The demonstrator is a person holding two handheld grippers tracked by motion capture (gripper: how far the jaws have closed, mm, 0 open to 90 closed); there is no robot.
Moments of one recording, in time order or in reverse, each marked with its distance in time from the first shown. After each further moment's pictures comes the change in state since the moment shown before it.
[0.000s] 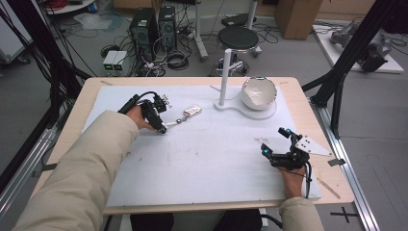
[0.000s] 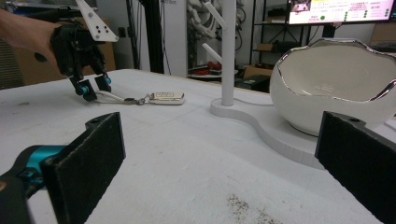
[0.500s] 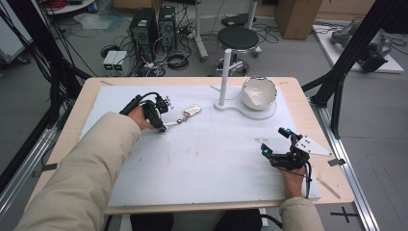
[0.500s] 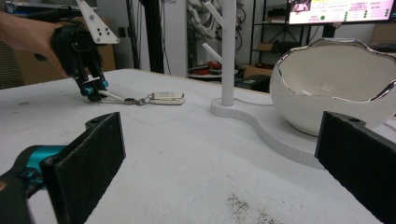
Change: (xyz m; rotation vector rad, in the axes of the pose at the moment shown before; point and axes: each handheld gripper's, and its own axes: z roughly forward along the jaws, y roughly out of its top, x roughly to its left) left arm -0.004 0.004 0.002 0.030 0.019 0.024; right arm 0.000 0.000 0.000 -0.002 0.002 -0.006
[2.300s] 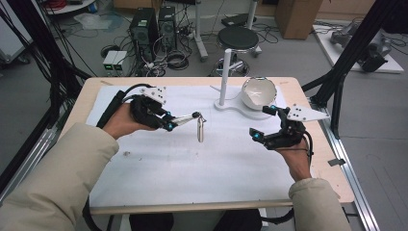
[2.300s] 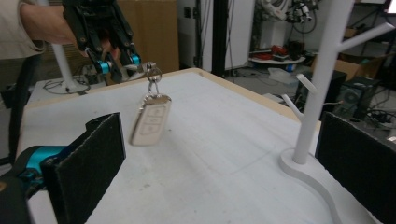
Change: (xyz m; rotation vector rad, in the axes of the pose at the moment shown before) left arm -0.079 -0.005 -0.114 -0.496 -0.172 0.243; right arm 0.031 0.119 0.041 0.133 0.290 -0.030
